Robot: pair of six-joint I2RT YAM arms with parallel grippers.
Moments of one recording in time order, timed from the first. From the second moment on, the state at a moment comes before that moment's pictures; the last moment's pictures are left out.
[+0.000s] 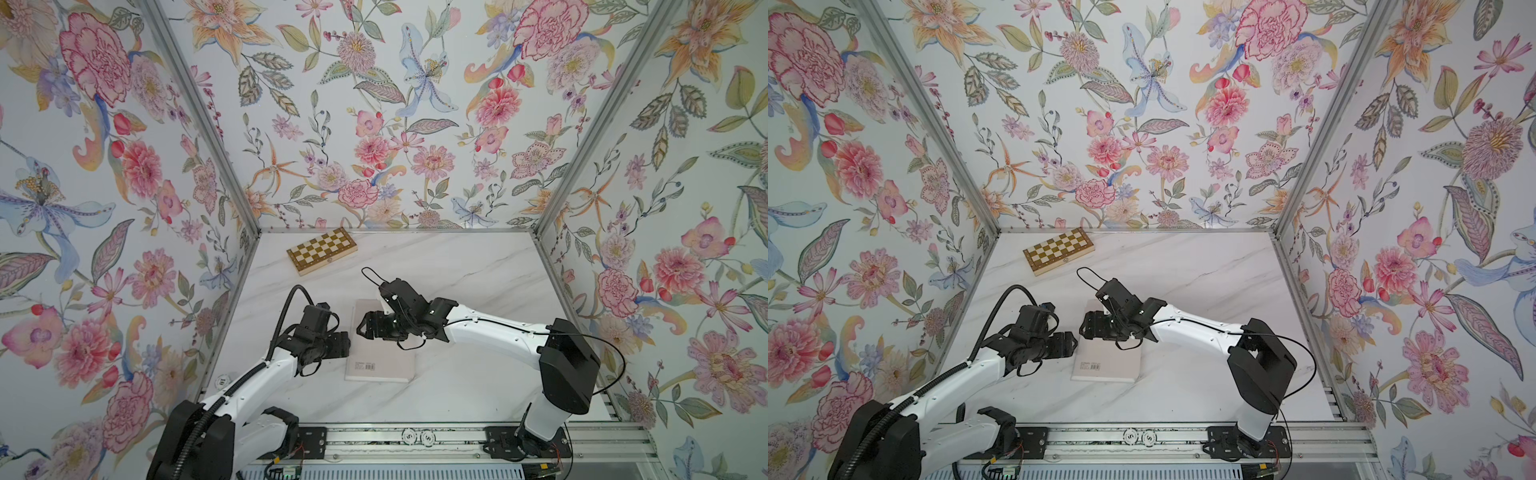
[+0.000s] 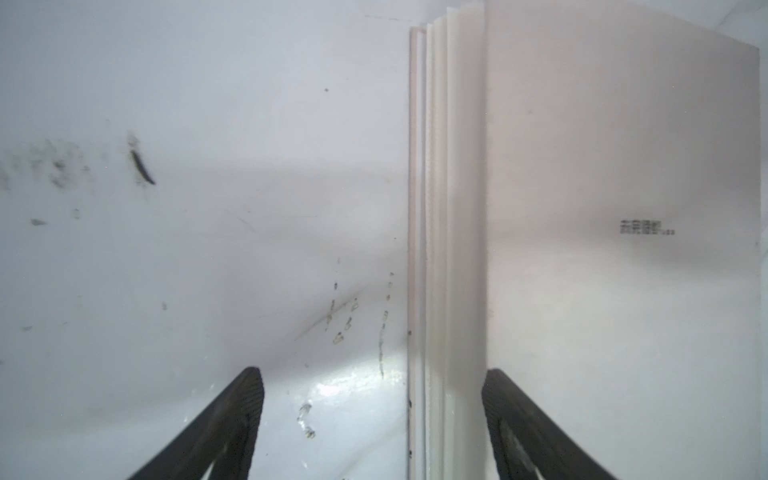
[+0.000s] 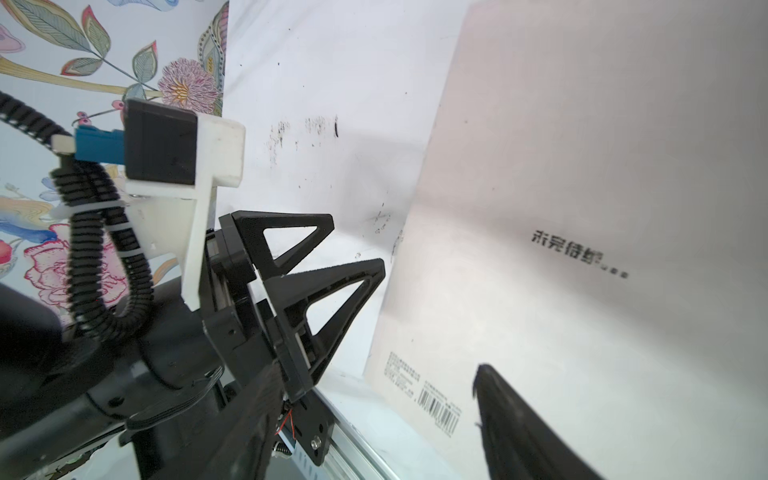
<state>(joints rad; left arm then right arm) -0.37 1.11 0.53 -0.46 0.08 -0.42 0.99 1.73 1.29 -0.38 -0.25 0.87</state>
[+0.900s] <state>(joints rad) -0.20 1.15 0.75 -0.34 -0.02 -0.33 0.28 1.33 0.93 -0.39 -0.28 0.56</state>
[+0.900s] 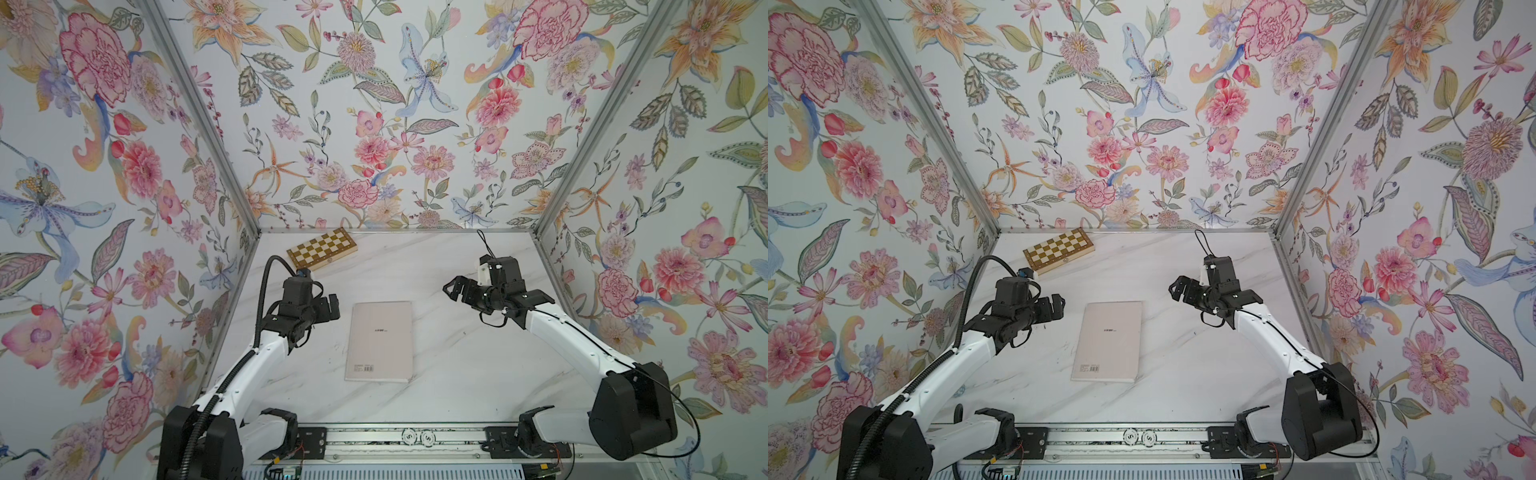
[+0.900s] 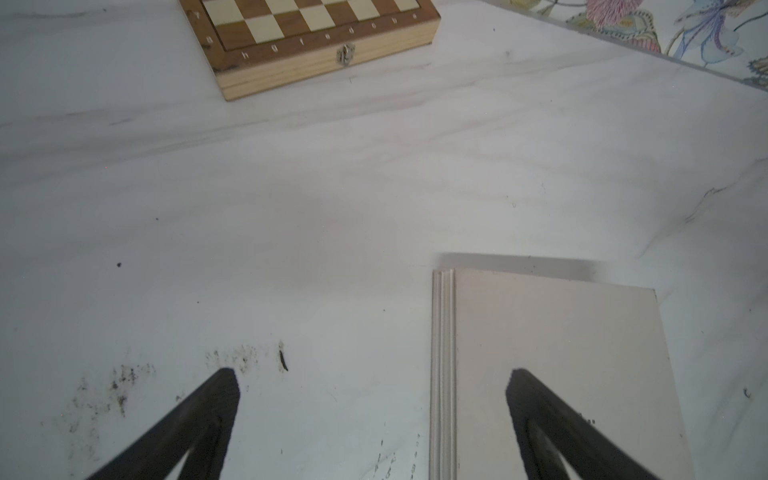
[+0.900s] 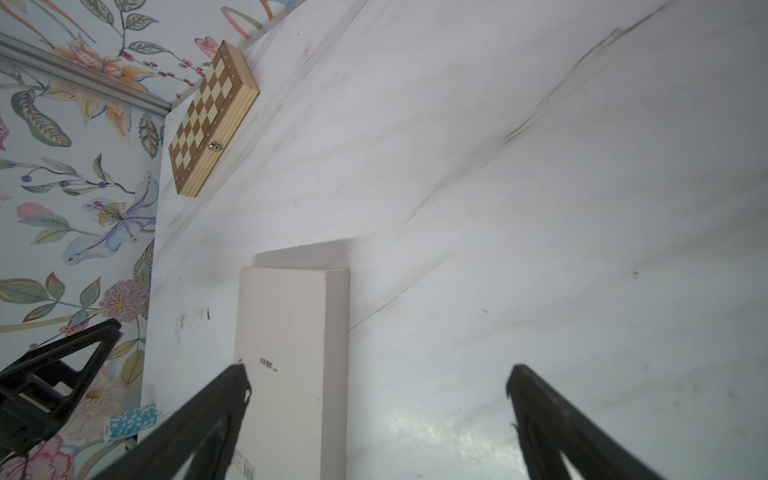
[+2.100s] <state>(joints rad) -0.05 1.54 0.33 0.90 -0.25 0.18 0.20 1.03 0.38 0.21 0.15 0.09</state>
